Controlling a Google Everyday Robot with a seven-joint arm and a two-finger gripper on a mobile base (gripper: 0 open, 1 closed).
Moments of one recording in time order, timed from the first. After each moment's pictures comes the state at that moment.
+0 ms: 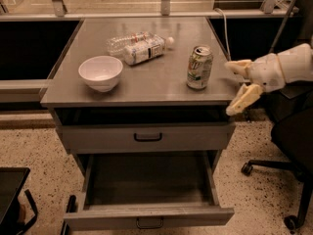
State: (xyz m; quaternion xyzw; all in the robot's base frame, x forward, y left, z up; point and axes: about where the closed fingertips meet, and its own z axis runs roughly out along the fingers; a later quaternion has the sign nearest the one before) arm 0.621 -0.226 0.839 -0.58 0.68 0.22 0.39
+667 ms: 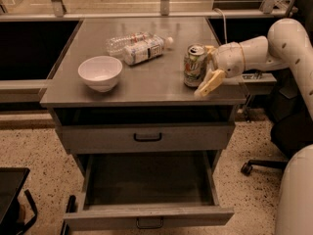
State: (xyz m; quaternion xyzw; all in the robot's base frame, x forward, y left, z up) arm 0.666 -0.123 0.867 -0.61 0.55 0.33 0.46
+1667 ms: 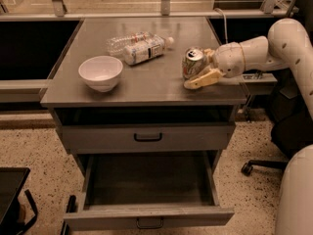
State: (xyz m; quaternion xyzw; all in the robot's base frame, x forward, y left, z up) arm 0.666 -0.123 0.867 -0.61 0.55 0.33 0.46
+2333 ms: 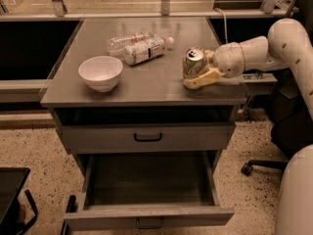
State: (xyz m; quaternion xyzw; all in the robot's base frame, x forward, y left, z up) arm 0.666 -0.123 0.867 -0.61 0.55 0.33 0.46
